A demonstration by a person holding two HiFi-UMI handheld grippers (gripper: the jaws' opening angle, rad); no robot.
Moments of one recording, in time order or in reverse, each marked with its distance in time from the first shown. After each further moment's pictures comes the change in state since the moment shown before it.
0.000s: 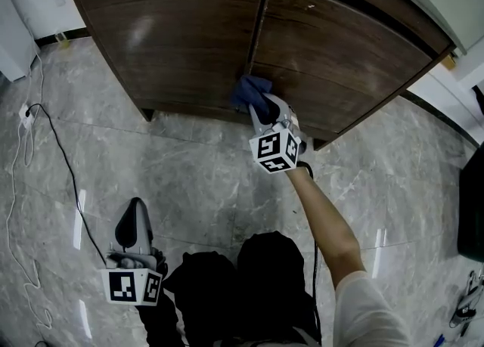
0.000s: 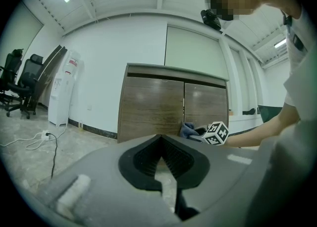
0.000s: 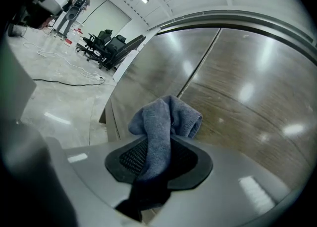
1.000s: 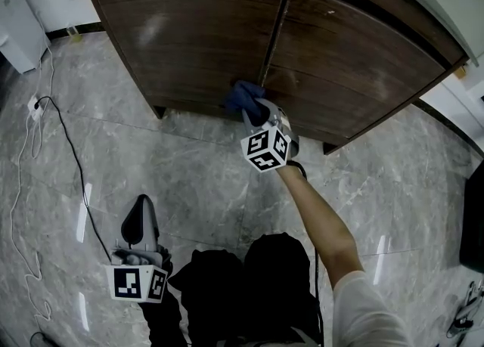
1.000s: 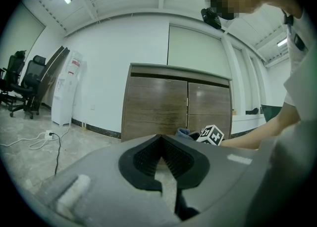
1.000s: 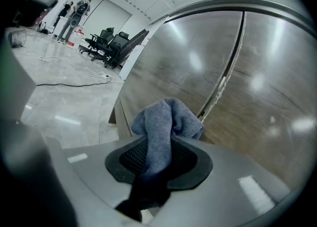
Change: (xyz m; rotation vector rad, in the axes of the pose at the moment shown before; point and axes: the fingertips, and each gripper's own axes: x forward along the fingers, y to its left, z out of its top) left arm -0.001 0.010 -0.001 -0.005 0.005 0.031; right arm 0.038 0.055 0.006 0.024 0.065 0.114
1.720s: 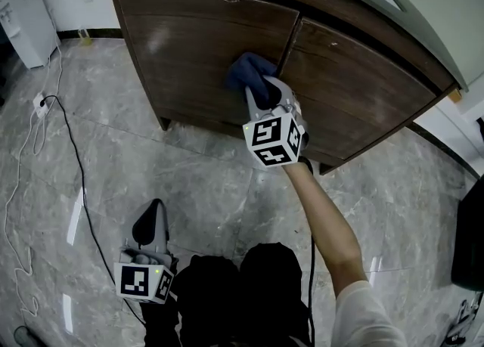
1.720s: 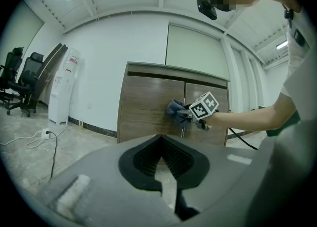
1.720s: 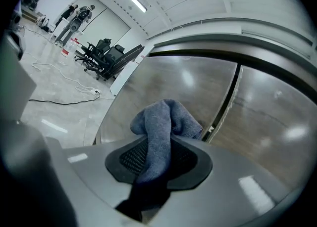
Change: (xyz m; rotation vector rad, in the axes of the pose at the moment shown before) left arm 0.004 -0.013 0.001 -0.014 0.011 -0.031; right arm -0.045 -0.081 0.146 -0.023 -0.160 -0.113
